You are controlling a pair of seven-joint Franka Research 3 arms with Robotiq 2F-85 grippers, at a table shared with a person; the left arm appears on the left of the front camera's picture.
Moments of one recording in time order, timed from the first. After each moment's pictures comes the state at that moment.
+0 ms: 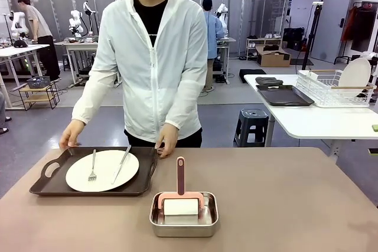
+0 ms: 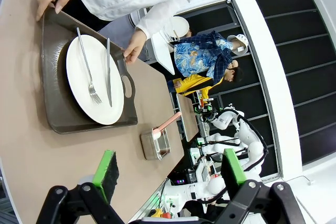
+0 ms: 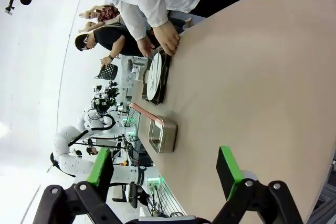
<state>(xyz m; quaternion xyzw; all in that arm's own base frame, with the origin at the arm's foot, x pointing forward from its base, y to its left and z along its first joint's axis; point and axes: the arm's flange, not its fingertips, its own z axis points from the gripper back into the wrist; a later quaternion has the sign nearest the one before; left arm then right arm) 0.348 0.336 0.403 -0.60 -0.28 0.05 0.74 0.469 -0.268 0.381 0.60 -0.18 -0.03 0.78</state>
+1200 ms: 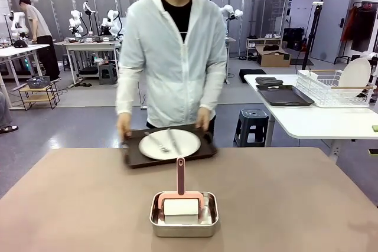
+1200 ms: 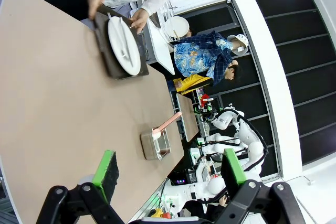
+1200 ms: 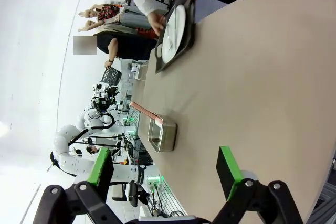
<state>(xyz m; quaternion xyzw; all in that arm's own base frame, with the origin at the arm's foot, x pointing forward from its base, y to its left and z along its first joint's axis) 0.348 0.336 0.403 -0.60 -0.28 0.05 0.74 0.468 -0.268 0.380 0.60 -0.18 -0.03 0.78</state>
